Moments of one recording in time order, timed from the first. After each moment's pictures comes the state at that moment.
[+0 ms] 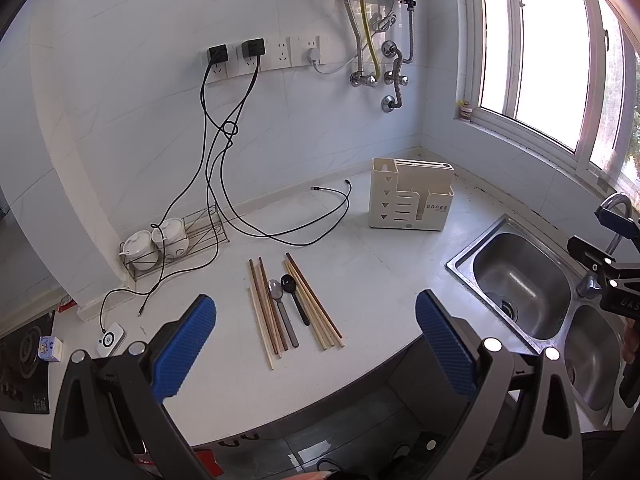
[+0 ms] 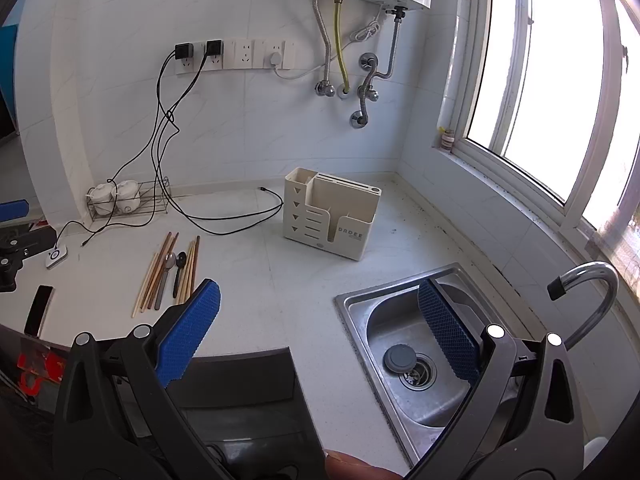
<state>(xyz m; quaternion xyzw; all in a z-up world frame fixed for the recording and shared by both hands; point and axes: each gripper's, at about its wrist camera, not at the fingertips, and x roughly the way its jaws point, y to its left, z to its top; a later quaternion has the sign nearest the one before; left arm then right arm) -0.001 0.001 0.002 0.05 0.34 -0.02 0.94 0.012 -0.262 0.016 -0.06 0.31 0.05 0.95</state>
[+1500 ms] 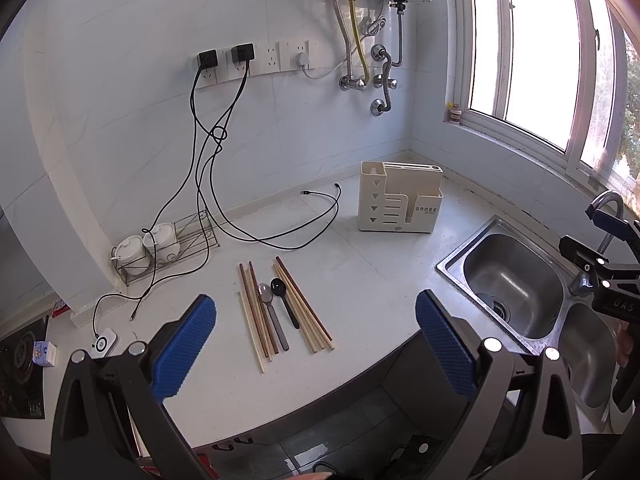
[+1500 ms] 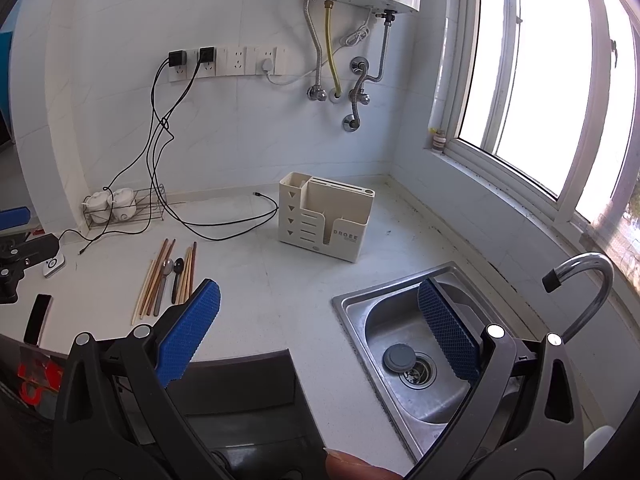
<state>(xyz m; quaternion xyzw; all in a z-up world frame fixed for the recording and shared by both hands) -0.002 -0.004 0.004 0.05 0.34 -0.04 0.94 0.004 -0.260 0.016 -0.05 0.30 0.03 0.95</state>
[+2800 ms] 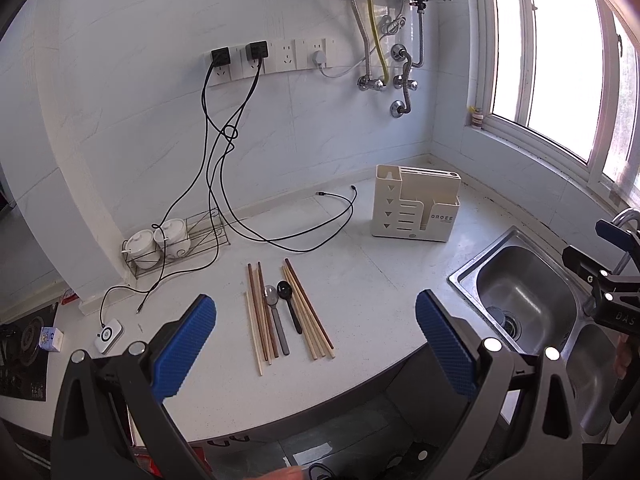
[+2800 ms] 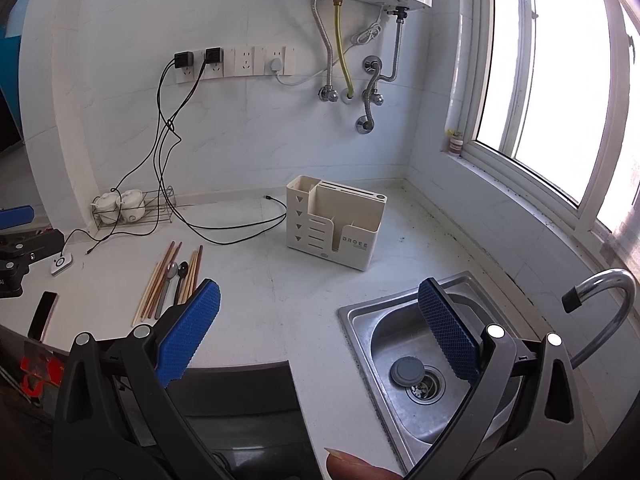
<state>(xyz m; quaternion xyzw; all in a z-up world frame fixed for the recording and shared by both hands) 0.014 -0.029 0.000 0.04 0.34 0.01 0.94 0.038 -0.280 0.004 -0.05 0.30 0.08 0.95</state>
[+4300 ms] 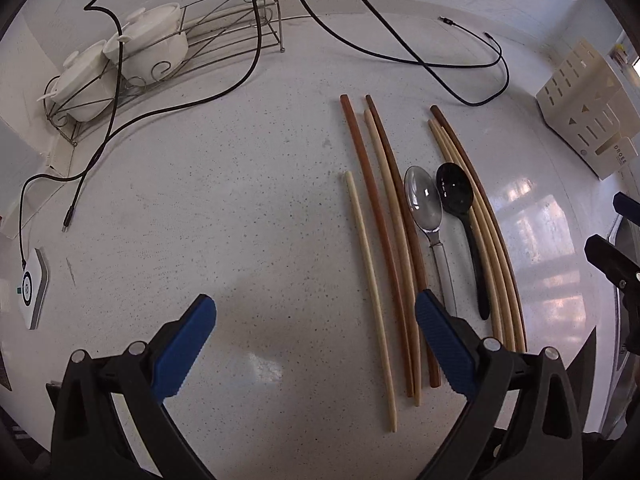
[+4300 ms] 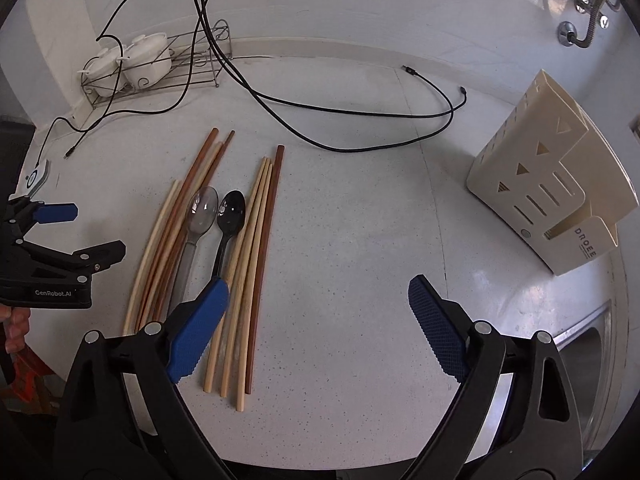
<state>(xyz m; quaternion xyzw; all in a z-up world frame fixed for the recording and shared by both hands) 0.236 0.167 -0.261 -0.04 0.60 0.05 0.79 0.268 -0.033 -0.208 -0.15 0.52 0.18 0.82</state>
